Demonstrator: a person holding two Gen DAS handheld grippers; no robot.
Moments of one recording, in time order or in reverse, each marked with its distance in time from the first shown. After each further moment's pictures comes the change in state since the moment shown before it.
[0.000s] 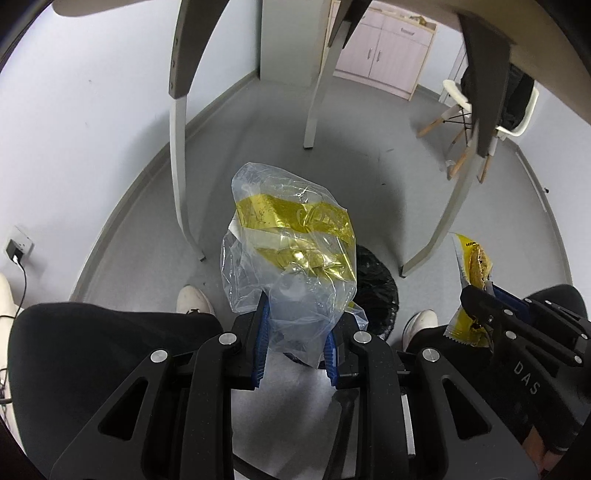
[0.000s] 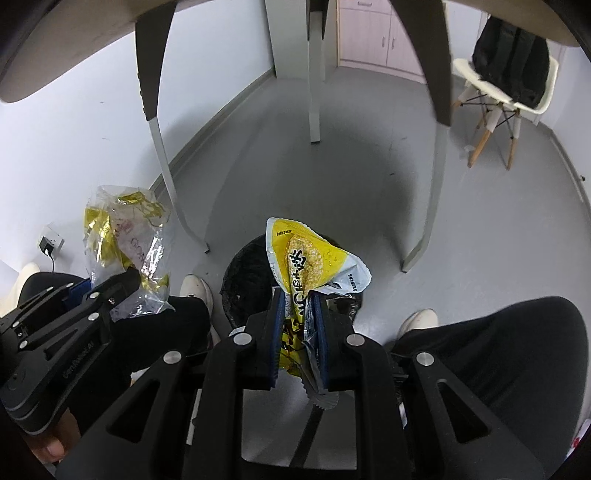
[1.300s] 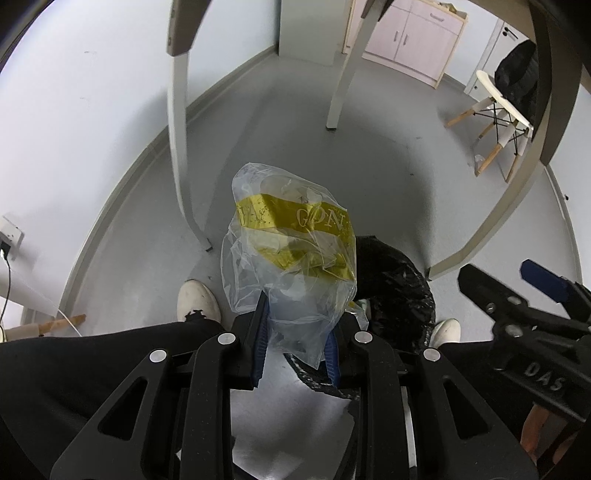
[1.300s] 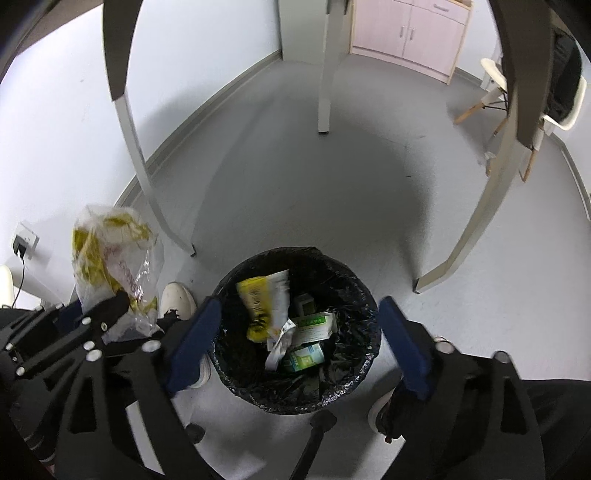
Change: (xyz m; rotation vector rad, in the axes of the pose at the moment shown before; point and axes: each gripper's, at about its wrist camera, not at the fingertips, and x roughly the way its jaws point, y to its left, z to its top) left arm 0.076 0.015 0.028 -0.045 0.083 0.037; right arm 0.095 0.005 0.055 -0.025 0.031 -0.033
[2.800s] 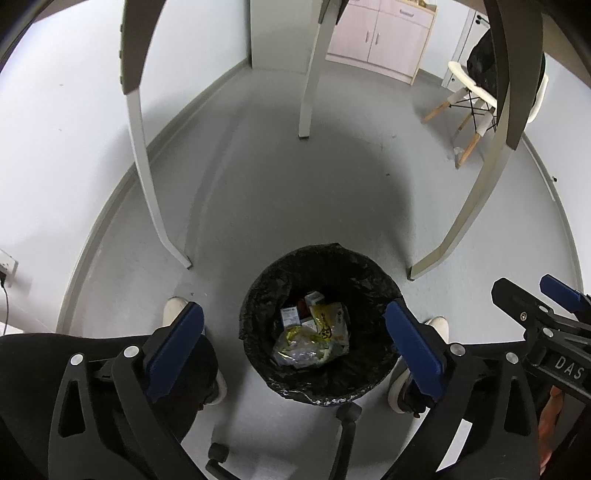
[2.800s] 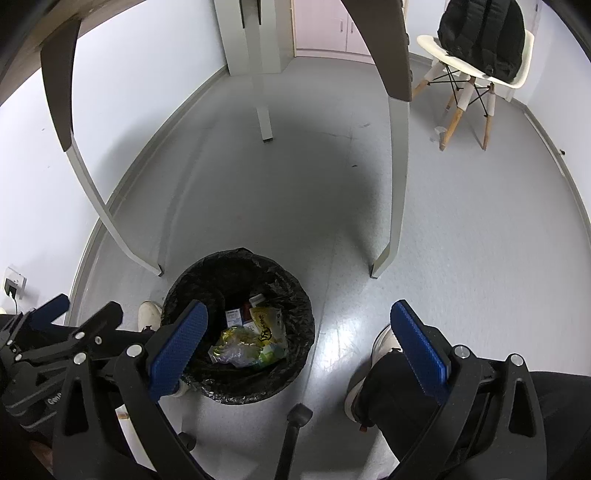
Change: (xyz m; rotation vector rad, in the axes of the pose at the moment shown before) left arm -0.010 -0.042 0.003 0.083 -0.054 -0.022; right arm -0.028 -0.087 -0.021 0.133 -0.028 -0.067
